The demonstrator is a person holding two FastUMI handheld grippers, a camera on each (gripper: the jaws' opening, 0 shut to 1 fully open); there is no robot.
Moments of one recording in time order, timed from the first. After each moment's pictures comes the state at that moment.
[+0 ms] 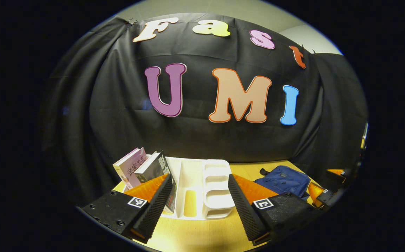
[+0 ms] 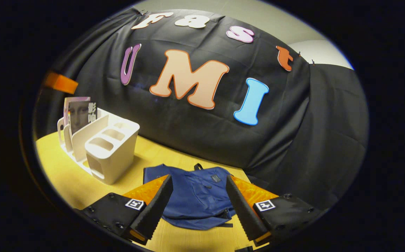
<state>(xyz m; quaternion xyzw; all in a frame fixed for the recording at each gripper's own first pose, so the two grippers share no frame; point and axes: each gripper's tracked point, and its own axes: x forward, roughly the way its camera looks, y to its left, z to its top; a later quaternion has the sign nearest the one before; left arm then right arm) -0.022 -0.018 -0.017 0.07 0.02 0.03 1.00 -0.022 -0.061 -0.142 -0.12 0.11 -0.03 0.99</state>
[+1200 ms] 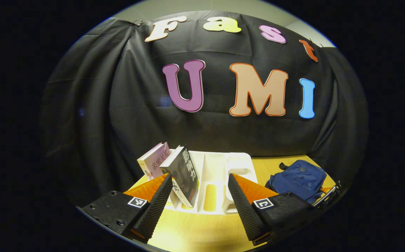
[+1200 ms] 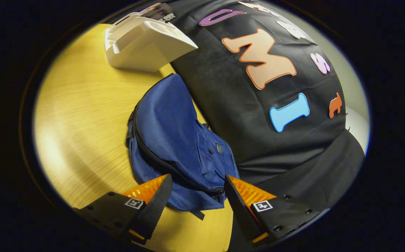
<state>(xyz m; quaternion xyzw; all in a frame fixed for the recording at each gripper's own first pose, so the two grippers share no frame) -0.040 0.030 -0.024 0.08 0.03 0.11 0.99 -0.007 -0.091 -0.306 -0.45 0.16 0.02 0.88</state>
